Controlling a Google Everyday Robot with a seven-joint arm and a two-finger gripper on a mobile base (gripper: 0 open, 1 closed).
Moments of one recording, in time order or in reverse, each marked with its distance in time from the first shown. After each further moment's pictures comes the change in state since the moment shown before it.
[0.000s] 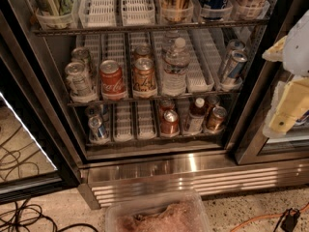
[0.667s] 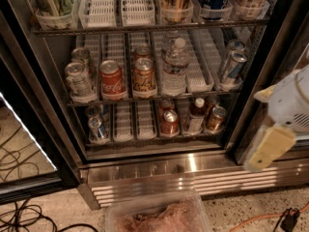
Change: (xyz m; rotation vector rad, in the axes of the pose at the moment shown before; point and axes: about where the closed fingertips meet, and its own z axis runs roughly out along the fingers) arm 0.021 0.037 0.077 -0.037 -0.079 0.118
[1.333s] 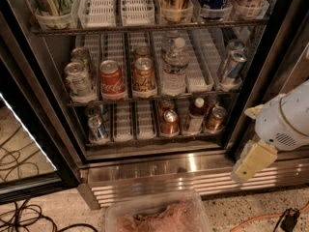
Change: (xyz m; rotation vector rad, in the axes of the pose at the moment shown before) arm 0.010 0.011 0.050 -0.018 -0.058 0.071
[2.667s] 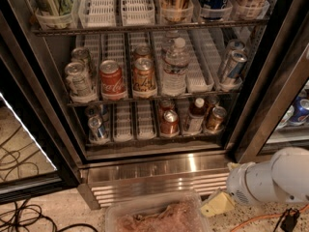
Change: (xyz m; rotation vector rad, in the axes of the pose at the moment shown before) arm 0.052 0.054 0.165 -0.020 -0.123 0.311
